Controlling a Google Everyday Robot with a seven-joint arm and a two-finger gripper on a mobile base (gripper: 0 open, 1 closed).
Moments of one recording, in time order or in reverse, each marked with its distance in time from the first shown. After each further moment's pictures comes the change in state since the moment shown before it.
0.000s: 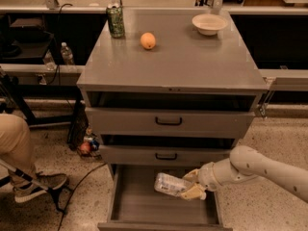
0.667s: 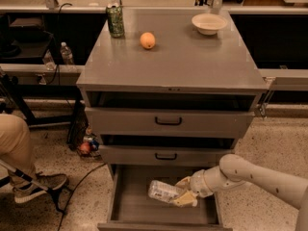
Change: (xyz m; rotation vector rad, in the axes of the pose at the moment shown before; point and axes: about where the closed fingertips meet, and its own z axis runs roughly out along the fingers) arm 0.024 -0.002 0.060 -0.063 -0.033 0.021
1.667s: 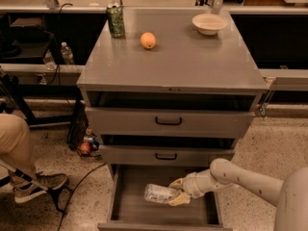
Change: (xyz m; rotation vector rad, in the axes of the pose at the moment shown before) arm 0.022 -0.032 0.054 0.004 -0.013 -0.143
